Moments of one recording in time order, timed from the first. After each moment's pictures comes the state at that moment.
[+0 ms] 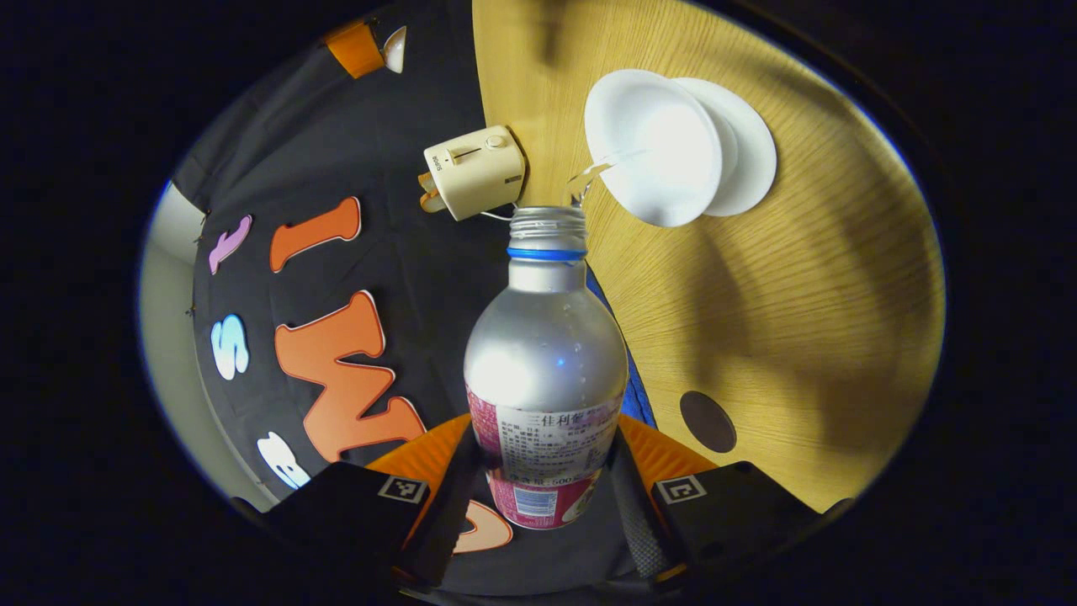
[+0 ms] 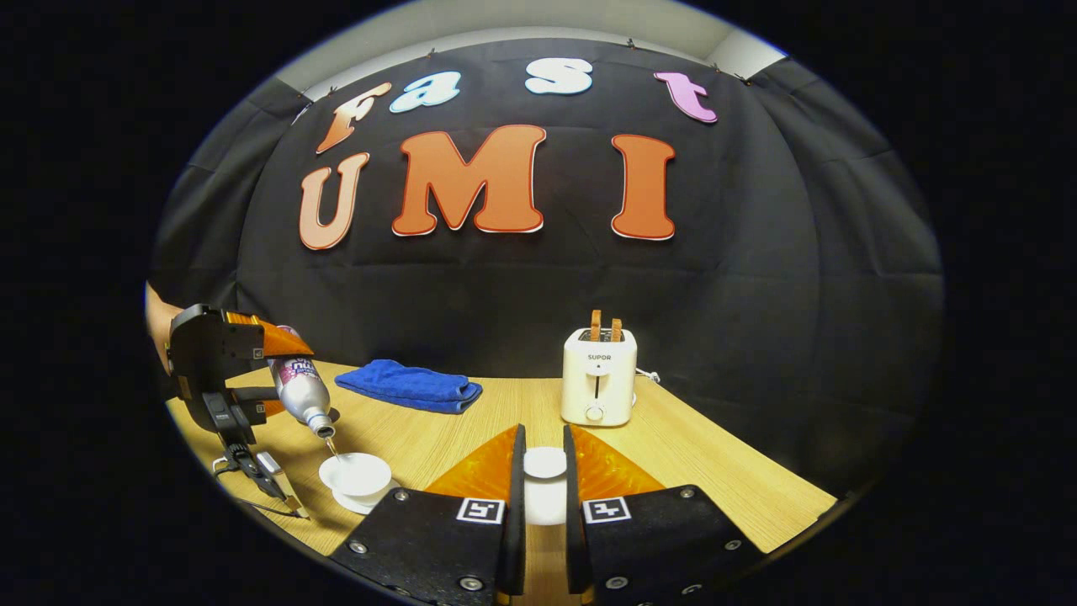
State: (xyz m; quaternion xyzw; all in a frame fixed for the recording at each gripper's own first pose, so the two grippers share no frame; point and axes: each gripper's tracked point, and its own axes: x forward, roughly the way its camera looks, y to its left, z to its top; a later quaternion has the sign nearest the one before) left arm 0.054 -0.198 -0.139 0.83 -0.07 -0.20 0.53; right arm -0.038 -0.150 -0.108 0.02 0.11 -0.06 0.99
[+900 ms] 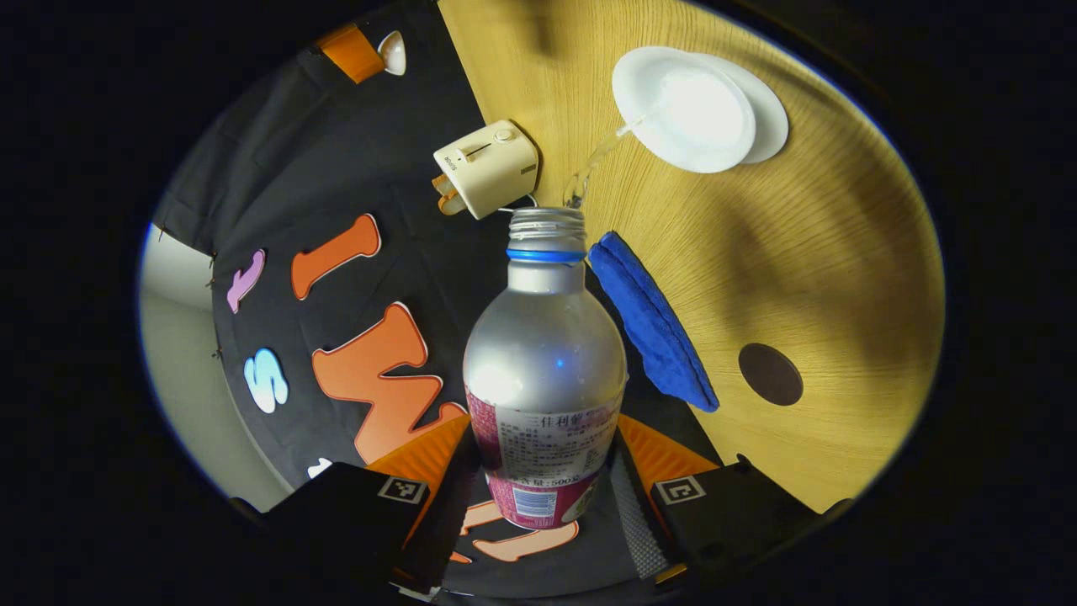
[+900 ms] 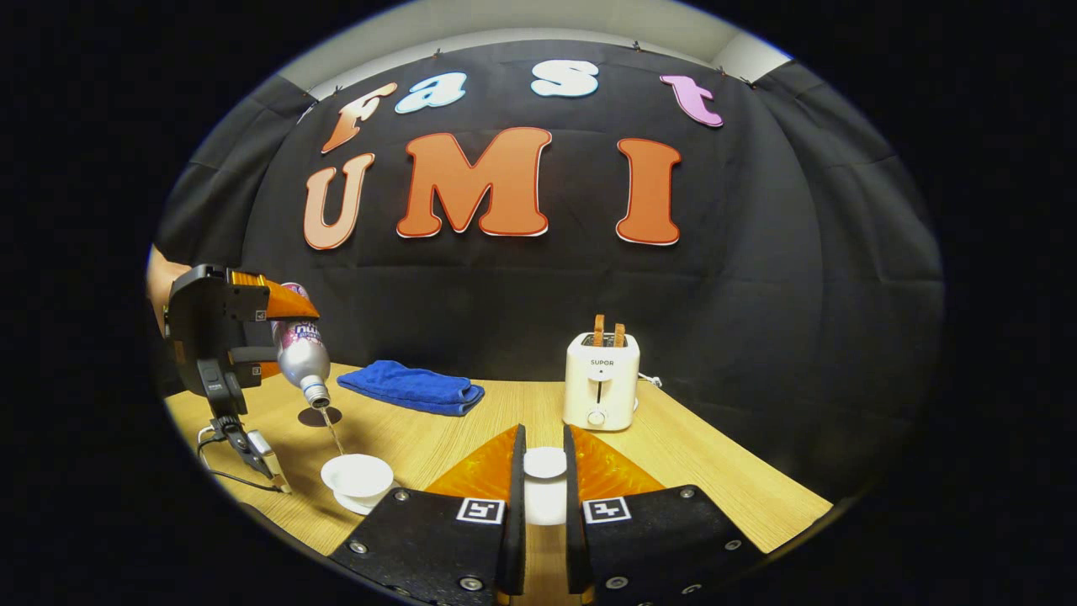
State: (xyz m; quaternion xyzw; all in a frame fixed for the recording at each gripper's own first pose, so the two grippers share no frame) left arm 0.064 -0.205 -0.087 0.86 -0.11 -0.16 0.47; right arm -0.037 -0.149 -0.105 0.01 0.11 -0.06 0.99
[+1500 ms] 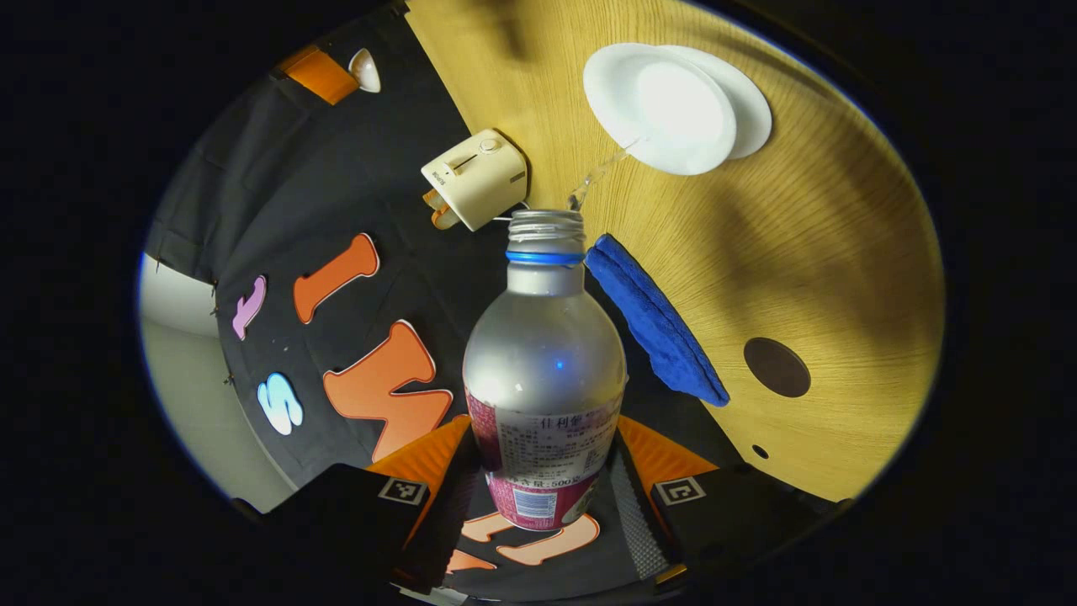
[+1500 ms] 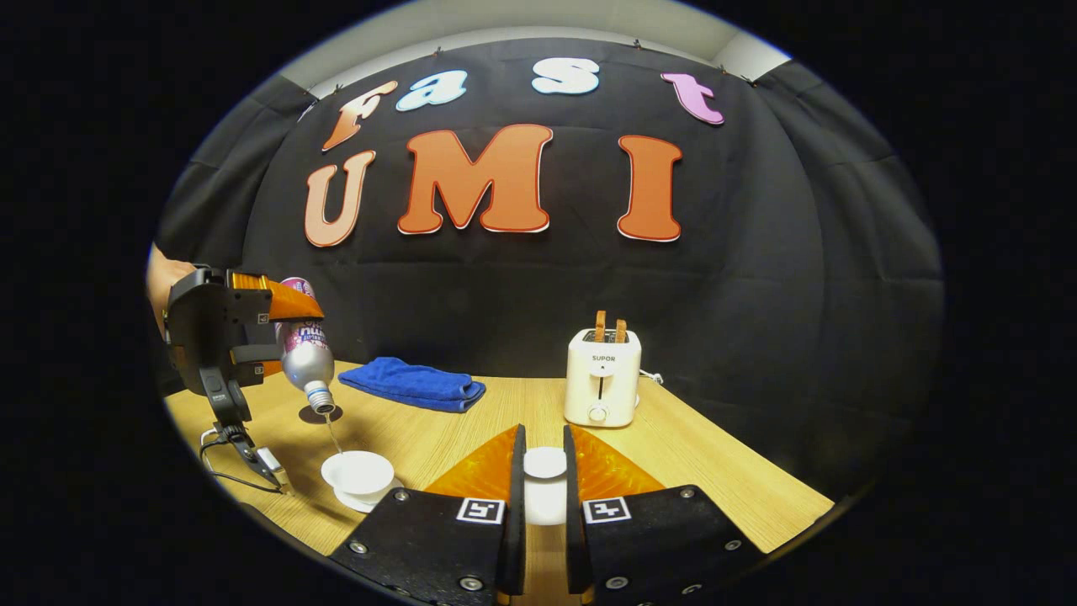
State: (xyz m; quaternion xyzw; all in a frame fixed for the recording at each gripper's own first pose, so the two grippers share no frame) left arm 0.062 -0.213 -0.095 0.88 -0.12 -0.16 0.44; right arm -0.036 -0.149 -0.108 0.01 0.11 -0.05 0.99
